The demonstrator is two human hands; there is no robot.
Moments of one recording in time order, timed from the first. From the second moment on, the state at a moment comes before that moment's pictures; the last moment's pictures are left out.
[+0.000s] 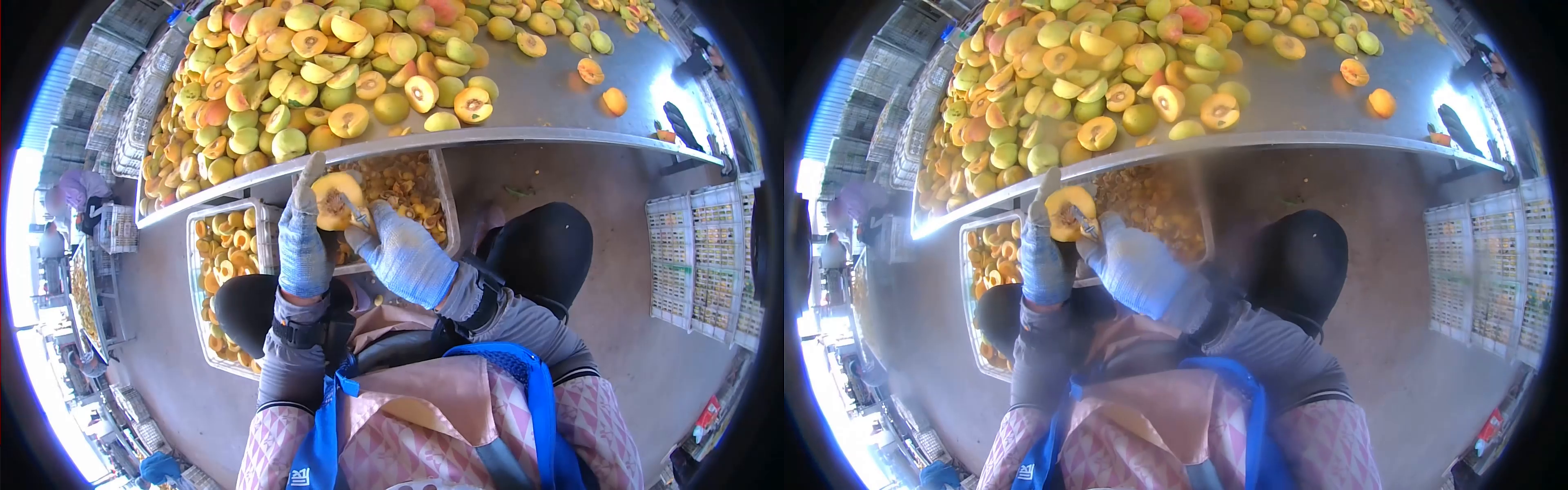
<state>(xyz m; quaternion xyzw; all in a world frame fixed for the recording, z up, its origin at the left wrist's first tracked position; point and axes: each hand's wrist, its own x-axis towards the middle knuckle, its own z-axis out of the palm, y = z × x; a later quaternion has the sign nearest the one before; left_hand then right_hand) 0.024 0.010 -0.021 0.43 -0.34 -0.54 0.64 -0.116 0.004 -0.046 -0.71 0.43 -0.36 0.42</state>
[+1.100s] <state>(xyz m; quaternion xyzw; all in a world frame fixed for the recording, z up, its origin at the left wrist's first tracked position) 0.019 0.004 -0.030 0.53 -0.43 -0.44 0.58 -0.116 0.014 -0.040 -0.74 0.44 -0.29 0.41</state>
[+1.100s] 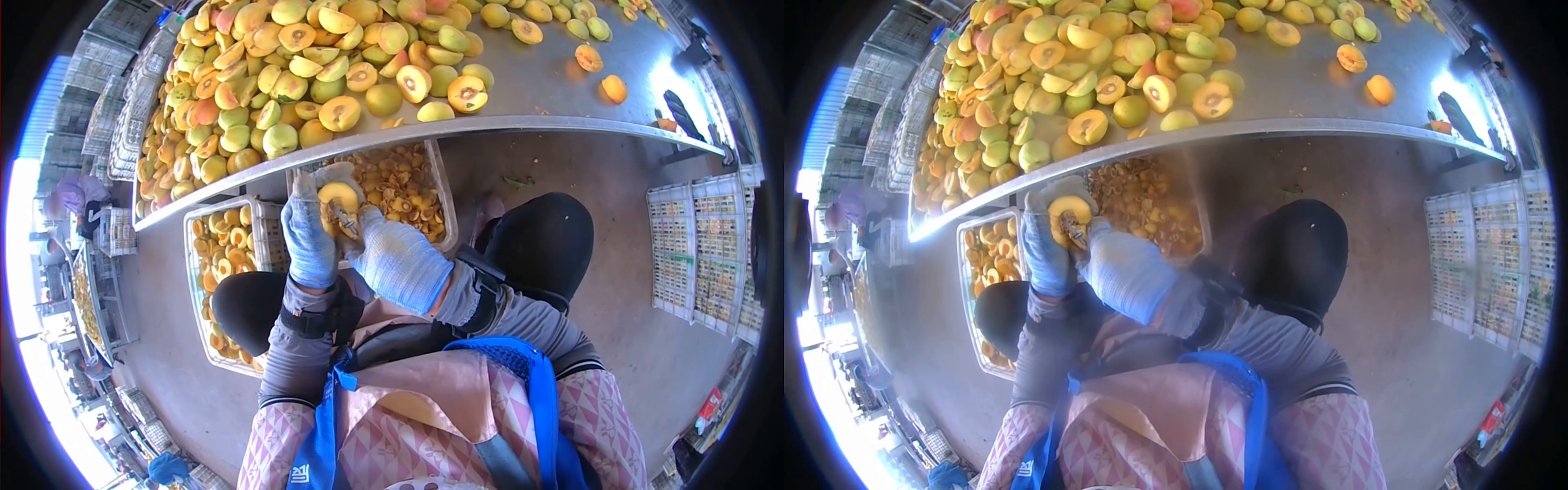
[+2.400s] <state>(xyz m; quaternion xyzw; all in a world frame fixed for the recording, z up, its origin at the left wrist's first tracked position) 0.009 0.008 -0.020 0.55 -0.47 -0.43 0.53 -0.137 -0.015 -0.048 -0.65 0.21 -0.27 0.68</state>
